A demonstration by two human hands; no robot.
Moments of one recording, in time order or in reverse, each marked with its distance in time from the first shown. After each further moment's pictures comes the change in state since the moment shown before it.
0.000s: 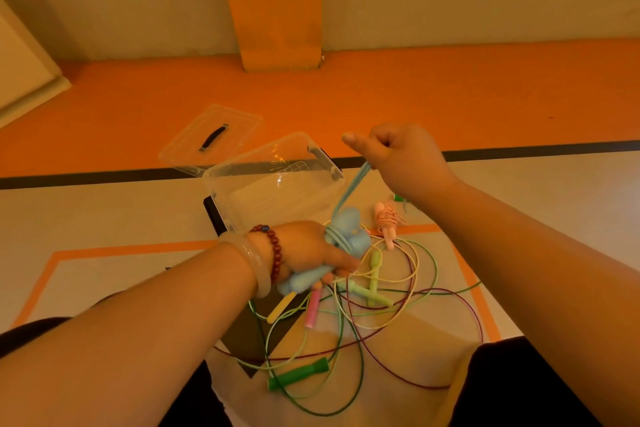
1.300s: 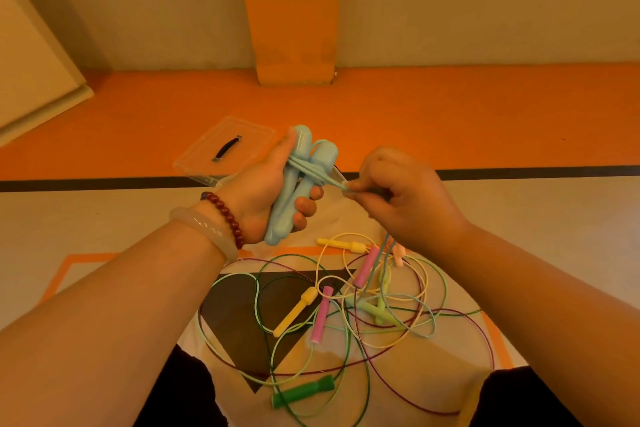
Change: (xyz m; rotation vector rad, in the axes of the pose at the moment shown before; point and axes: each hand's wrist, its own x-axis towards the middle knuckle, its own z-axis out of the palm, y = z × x) left_hand -0.051 0.028 -0.065 -0.826 0.102 0.256; right_hand -0.017 -0.004 0.011 -0.082 -0.021 -0.546
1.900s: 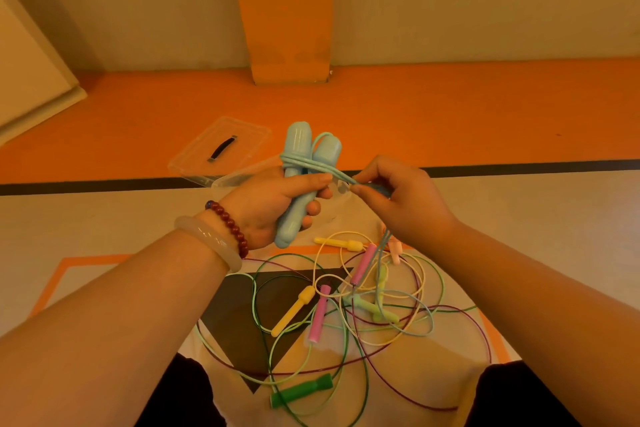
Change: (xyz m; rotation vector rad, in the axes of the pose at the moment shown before) left_hand 0.002 -0.014 0.014 0.179 0.075 0.179; right_hand -0.012 0.009 0.006 0.104 -0.007 0.429
